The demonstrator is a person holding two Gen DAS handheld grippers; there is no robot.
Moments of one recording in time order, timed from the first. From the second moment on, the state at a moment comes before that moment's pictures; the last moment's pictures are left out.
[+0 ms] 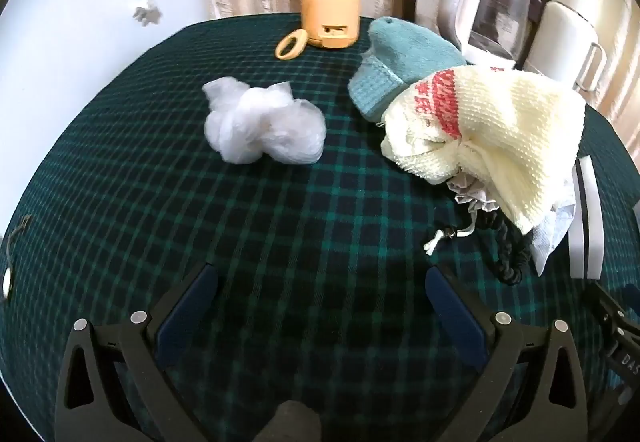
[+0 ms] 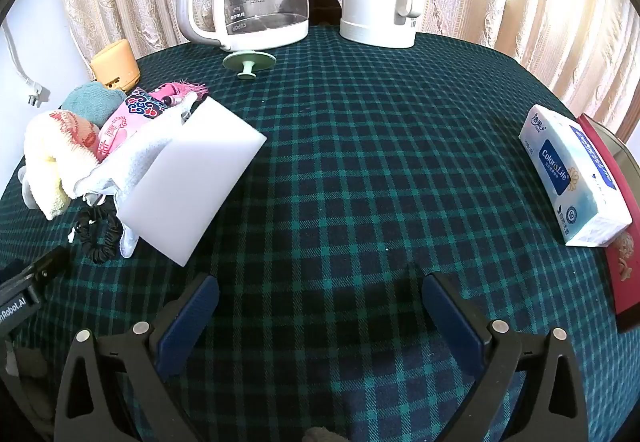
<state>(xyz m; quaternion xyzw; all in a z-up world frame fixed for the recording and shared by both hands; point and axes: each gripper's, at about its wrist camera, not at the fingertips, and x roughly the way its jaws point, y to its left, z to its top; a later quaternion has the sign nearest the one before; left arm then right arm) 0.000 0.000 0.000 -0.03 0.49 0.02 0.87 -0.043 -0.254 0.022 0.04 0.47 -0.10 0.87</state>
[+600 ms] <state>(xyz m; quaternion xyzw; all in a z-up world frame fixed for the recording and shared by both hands) -0.001 0.002 -0.002 -0.02 0.46 0.02 0.89 -0.043 -0.254 0.022 0.04 0.47 -0.10 0.87</state>
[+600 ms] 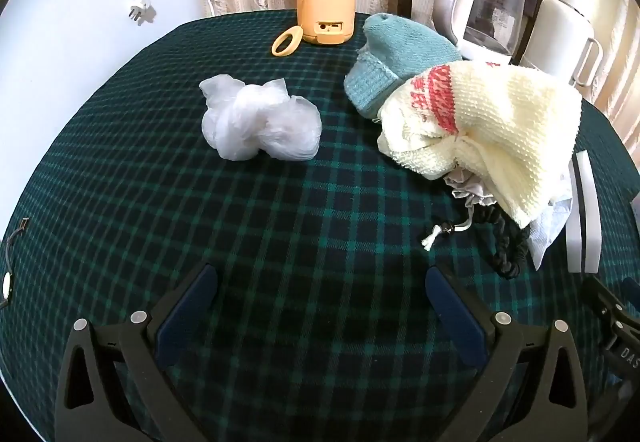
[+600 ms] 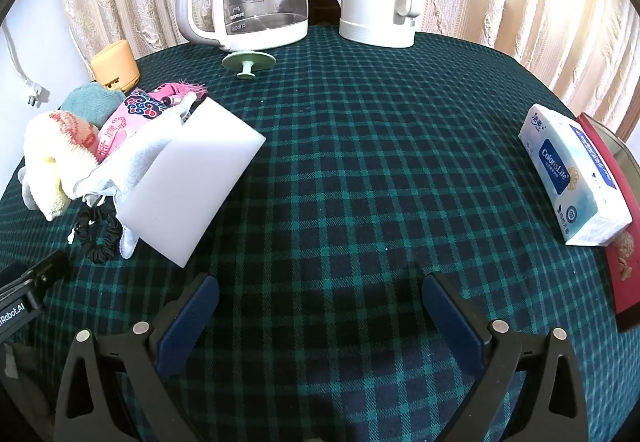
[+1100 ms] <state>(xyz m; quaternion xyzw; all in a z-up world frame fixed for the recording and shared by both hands) 0.000 0.002 0.001 -0.02 0.46 0.02 0.89 -0.043 -0.254 0.022 0.04 0.47 -0.10 0.87</state>
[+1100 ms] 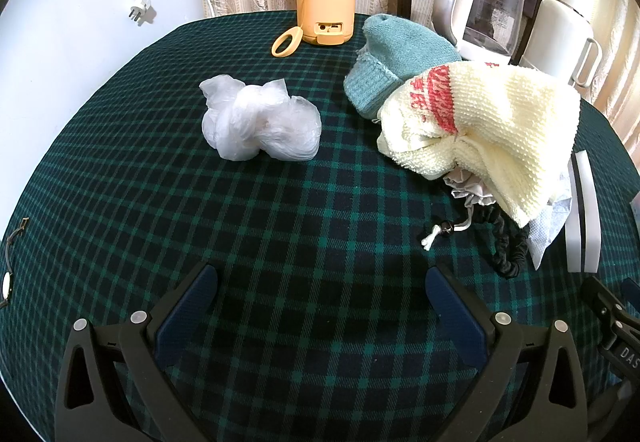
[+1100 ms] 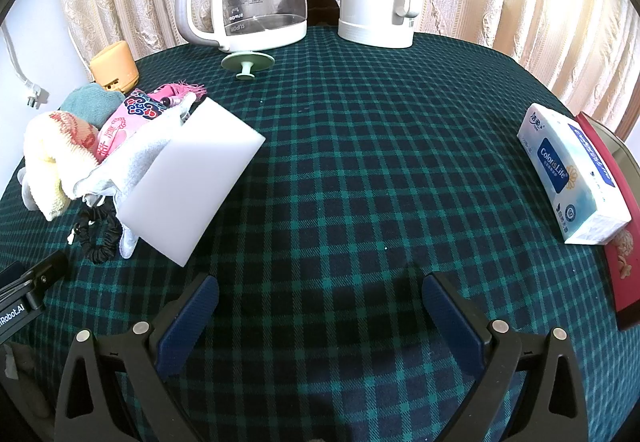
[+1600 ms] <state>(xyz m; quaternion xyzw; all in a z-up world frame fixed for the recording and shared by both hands) 0.000 0.001 0.001 -0.02 0.46 0.02 0.89 -0.042 -0.255 0.022 0.04 0.47 -0.10 0.87</state>
